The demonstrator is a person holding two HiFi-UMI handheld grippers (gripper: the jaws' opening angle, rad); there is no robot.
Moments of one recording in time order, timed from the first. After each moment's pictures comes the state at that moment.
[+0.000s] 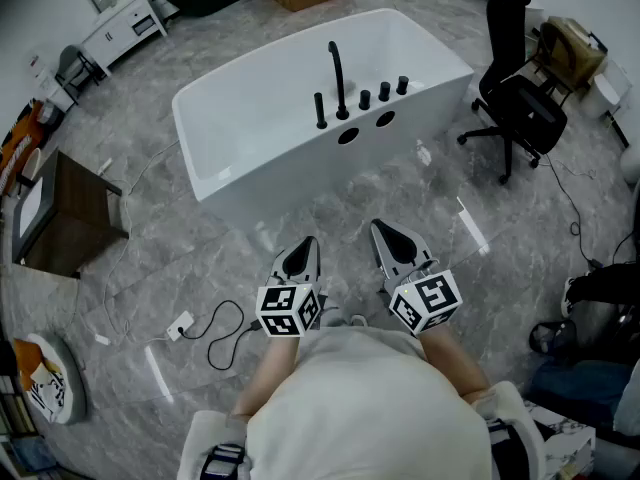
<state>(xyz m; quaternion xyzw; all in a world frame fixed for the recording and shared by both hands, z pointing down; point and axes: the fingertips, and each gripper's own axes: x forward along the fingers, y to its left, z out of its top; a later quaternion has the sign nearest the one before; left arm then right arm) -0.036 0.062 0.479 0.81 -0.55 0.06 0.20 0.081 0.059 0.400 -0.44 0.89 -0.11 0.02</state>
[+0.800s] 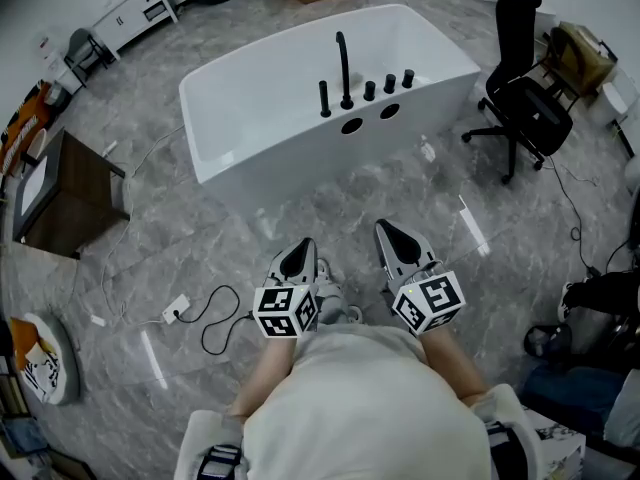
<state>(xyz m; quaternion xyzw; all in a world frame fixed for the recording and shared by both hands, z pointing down) -0.036 0.103 0.484 0.80 -0.56 0.07 0.21 0.095 0.090 0.407 -0.43 0.89 -0.12 0.02</state>
